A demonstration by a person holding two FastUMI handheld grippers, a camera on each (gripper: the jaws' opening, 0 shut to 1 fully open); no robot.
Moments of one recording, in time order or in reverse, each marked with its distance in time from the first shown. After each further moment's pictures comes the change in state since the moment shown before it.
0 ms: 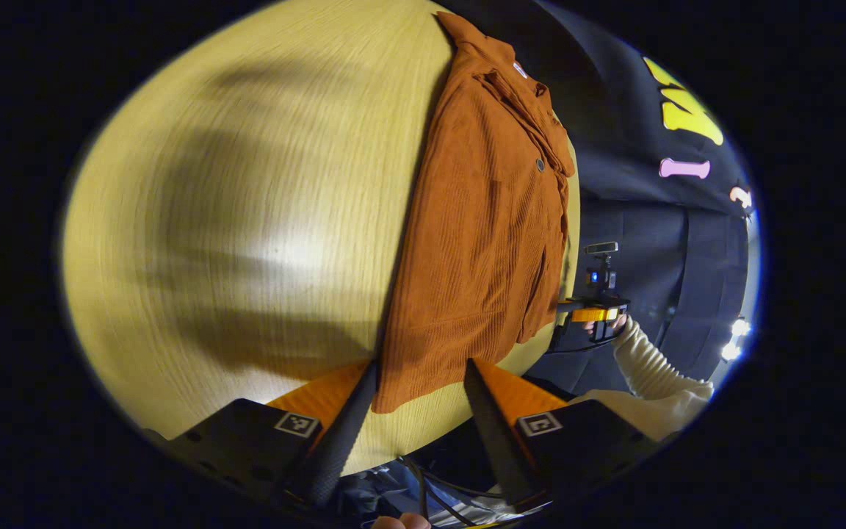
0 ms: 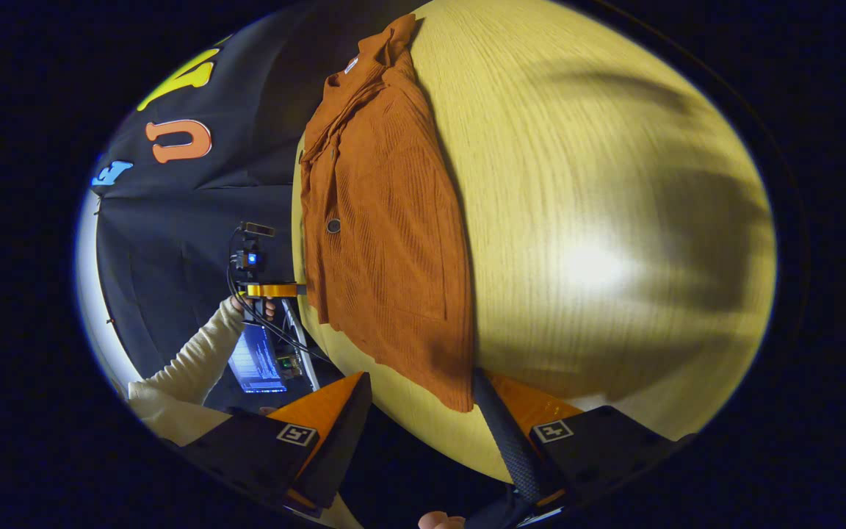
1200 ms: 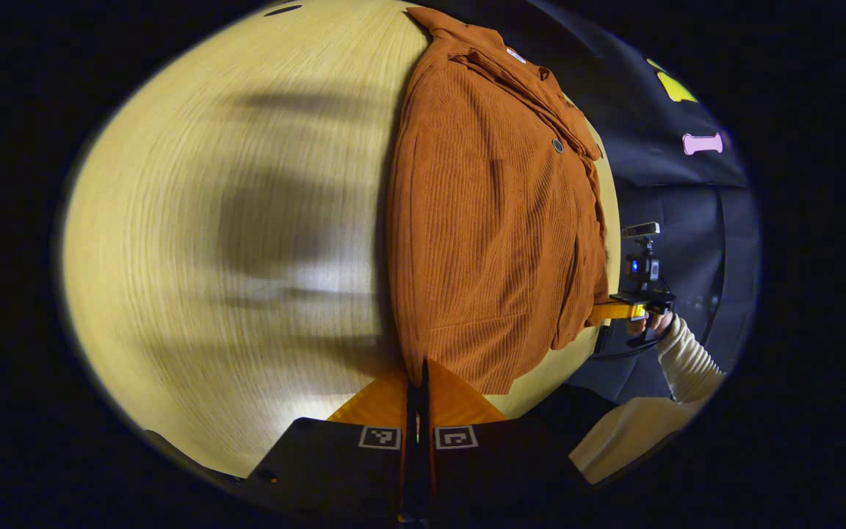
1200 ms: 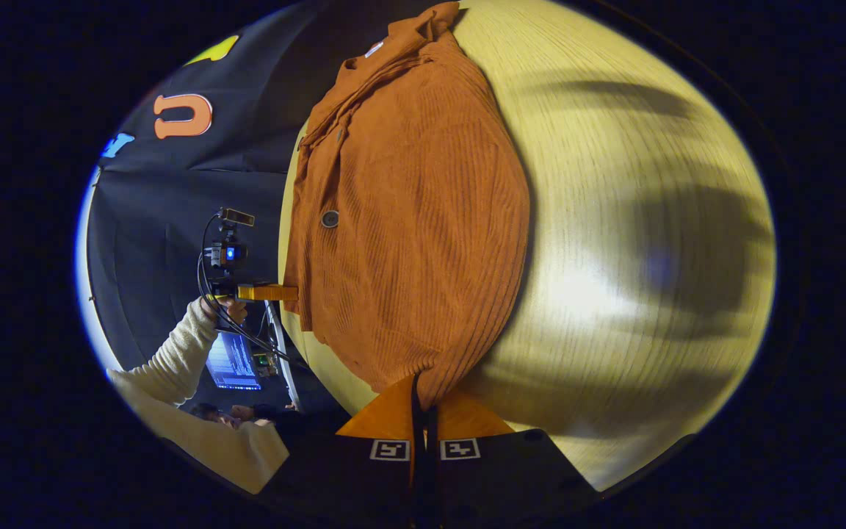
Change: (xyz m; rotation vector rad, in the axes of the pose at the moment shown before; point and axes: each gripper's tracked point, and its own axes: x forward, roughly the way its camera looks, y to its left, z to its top) left arm 0.034 -0.003 -0.004 0.071 -0.046 0.232; right arm 0.057 0.018 0.020 -0.119 -0.053 -0.091
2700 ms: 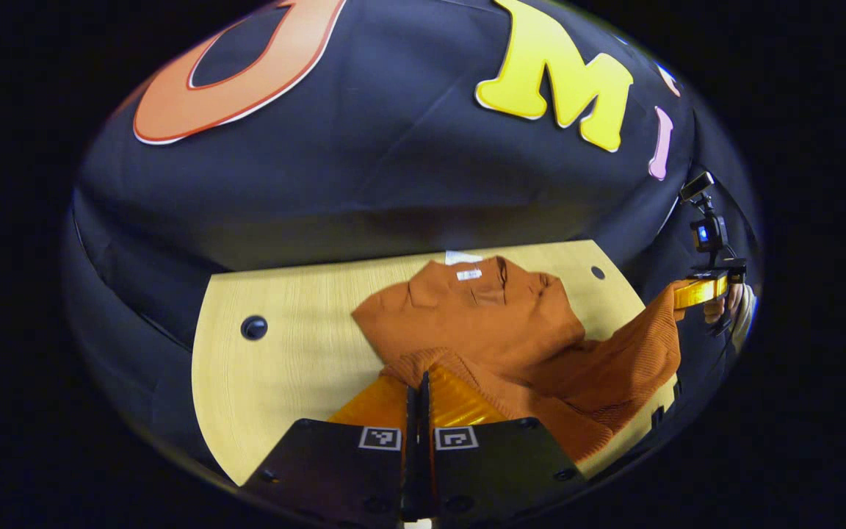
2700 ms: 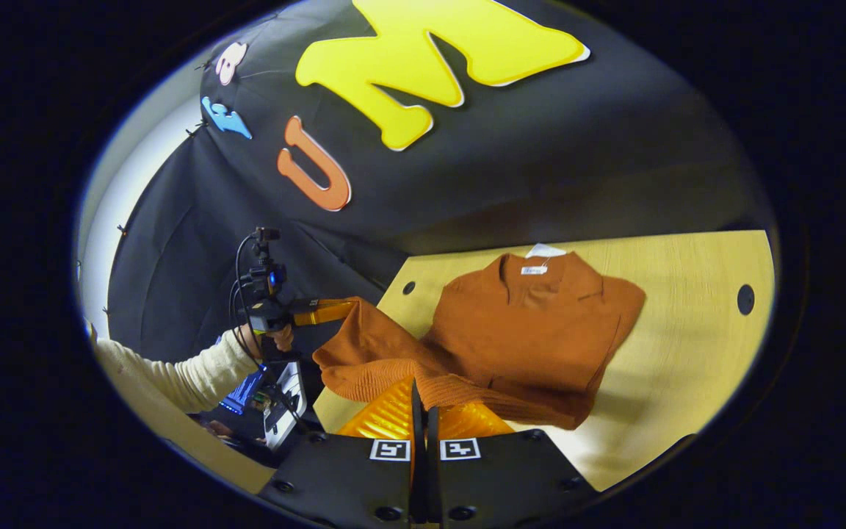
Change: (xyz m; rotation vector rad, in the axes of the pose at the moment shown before) left arm -0.101 0.069 0.173 0.444 -0.710 0.323; right arm -0.113 0.158 0.302 -0.408 -0.451 0.149
